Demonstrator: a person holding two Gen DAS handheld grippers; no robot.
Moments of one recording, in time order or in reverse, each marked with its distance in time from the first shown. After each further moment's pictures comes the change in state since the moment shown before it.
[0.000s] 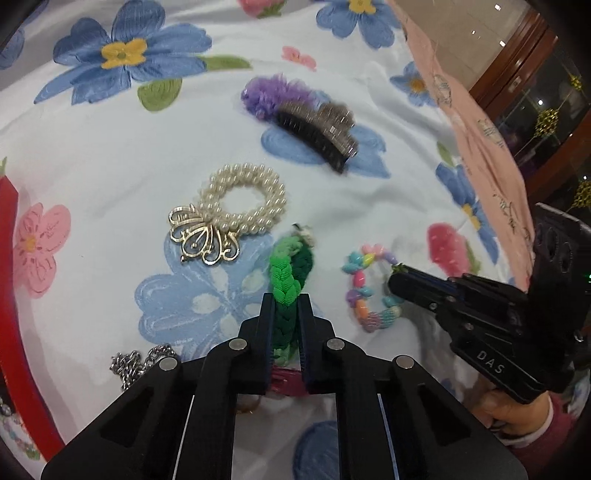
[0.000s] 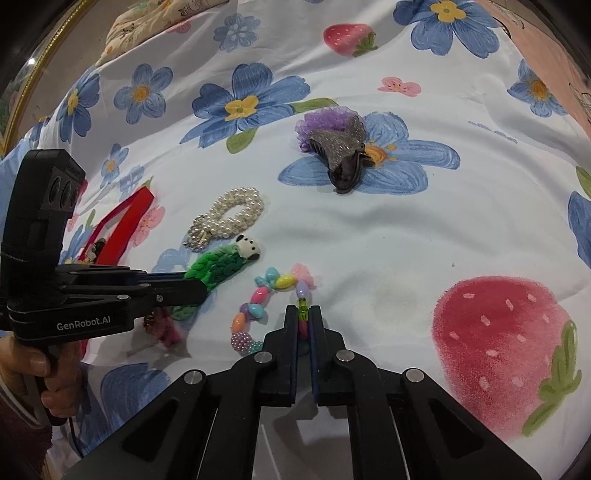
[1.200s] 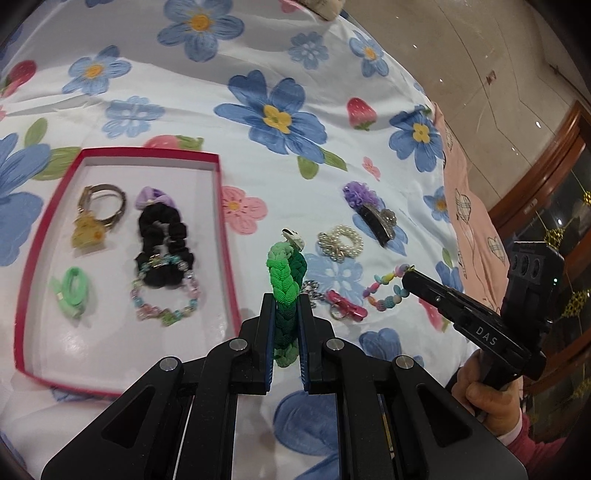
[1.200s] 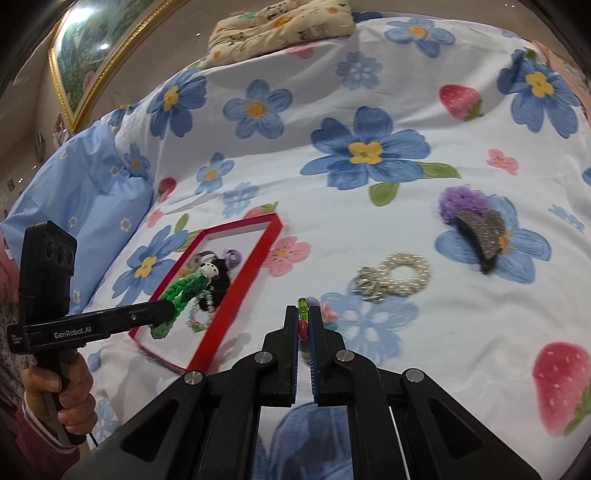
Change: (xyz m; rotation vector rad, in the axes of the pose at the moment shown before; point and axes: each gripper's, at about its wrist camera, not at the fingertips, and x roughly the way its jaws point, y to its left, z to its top) left arm -0.171 0.088 -0.106 -0.340 -0.313 0.052; right arm -0.041 0.128 0.019 -0.177 -0.090 0.224
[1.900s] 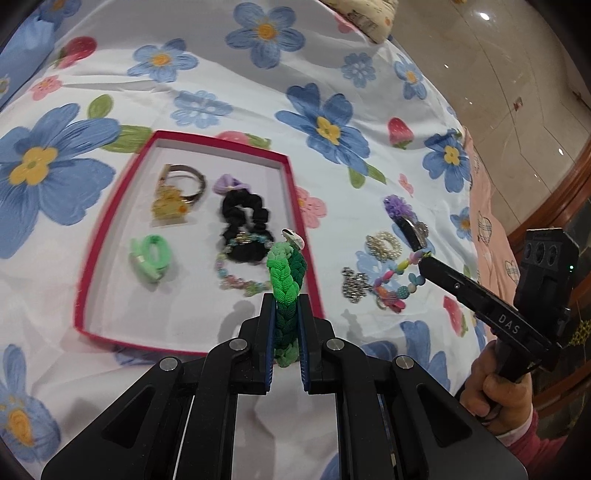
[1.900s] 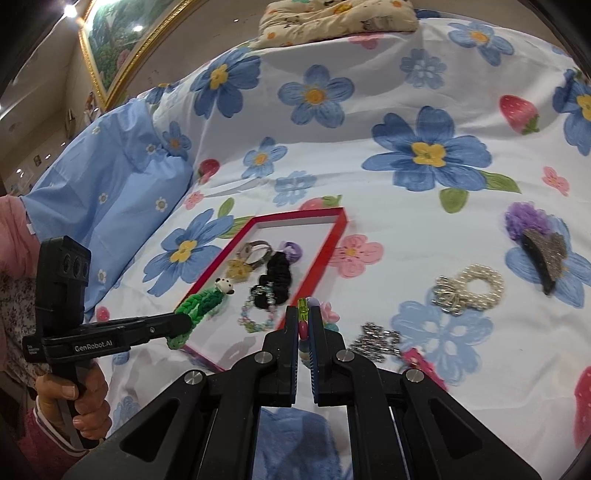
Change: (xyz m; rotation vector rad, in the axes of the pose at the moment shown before) left arm -0.041 0.057 -0.025 -0.102 -0.040 0.084; right arm 0.027 0.064 0.007 -0.084 0.037 0.117
